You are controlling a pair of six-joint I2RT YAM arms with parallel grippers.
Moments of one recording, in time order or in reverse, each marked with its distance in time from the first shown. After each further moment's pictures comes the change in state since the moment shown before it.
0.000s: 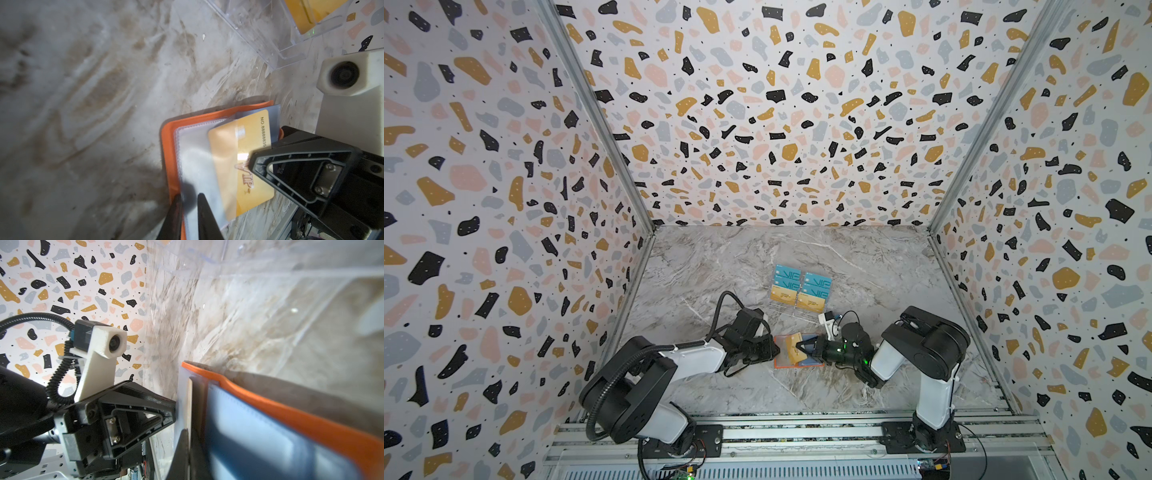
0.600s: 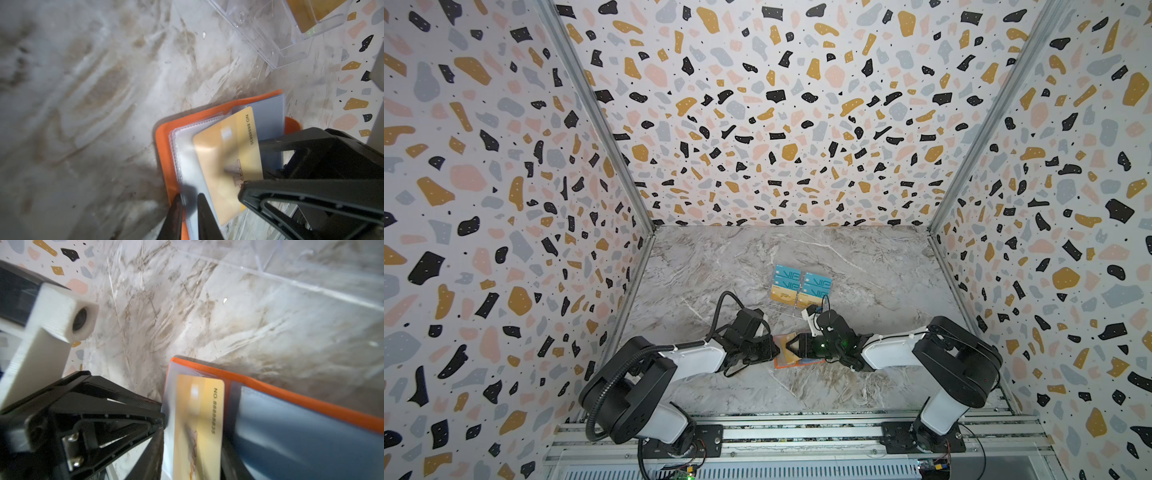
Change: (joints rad) left arm 0.000 -0.002 0.000 -0.004 0.001 0.000; right arm 0.111 -0.223 0.255 -0.789 0.195 -0.338
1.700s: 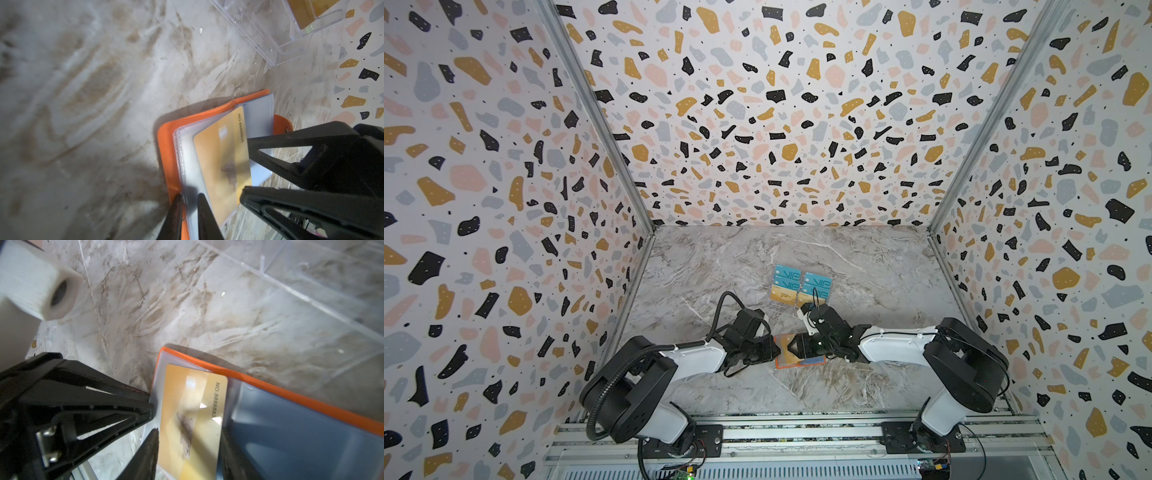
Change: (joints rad) left arm -0.001 0.003 0.000 0.002 0.013 0.000; right arm 0.016 -0.019 0.130 -0.302 0.024 -0.161
